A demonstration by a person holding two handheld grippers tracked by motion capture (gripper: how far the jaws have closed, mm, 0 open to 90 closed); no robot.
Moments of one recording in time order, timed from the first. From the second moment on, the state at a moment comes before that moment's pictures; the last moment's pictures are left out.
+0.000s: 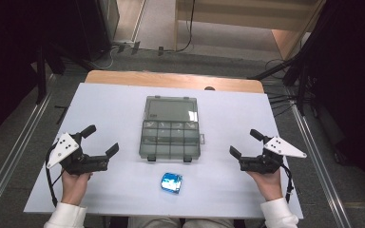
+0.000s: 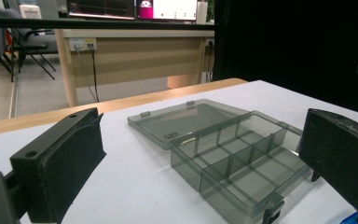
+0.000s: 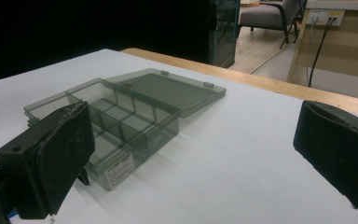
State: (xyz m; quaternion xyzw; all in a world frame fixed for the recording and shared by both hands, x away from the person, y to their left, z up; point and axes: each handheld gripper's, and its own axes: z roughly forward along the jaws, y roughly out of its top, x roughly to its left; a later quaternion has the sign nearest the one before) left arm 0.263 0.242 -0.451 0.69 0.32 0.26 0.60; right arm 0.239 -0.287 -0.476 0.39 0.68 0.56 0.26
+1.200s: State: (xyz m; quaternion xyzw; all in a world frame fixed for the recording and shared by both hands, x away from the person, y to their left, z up) left arm 0.266 0.239 -0.454 0.70 0.32 0.25 0.59; right arm 0.241 -0.248 -0.486 0.36 0.76 0.50 0.21
